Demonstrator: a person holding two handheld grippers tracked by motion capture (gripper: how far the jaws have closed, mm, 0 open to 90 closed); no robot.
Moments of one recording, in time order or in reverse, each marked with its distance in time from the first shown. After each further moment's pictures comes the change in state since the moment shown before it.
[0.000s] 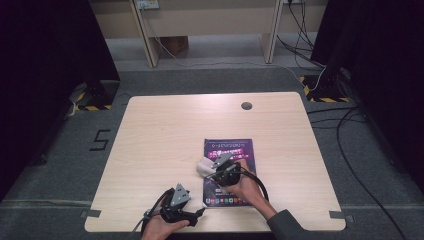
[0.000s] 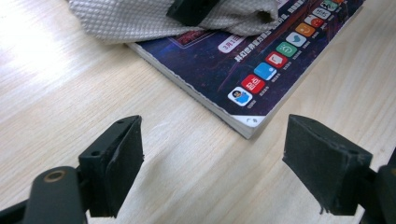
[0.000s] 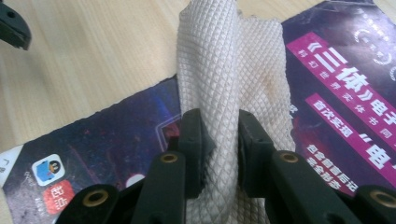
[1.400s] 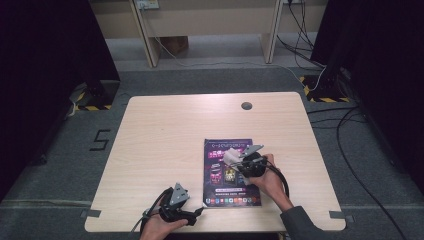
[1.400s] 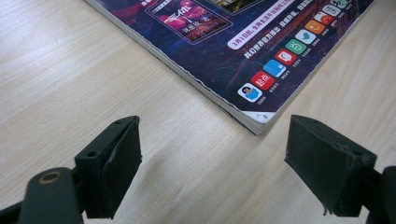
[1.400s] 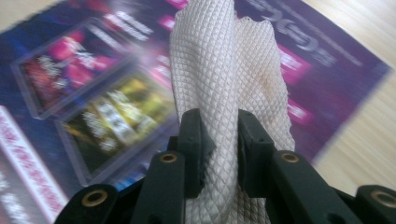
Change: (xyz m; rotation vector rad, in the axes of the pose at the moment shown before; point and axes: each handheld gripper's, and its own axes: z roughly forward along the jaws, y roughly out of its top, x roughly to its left) left arm 0.003 0.000 0.000 0.009 0.010 -0.003; right arm -0.055 -0.046 -0.034 0.020 -0.149 0.159
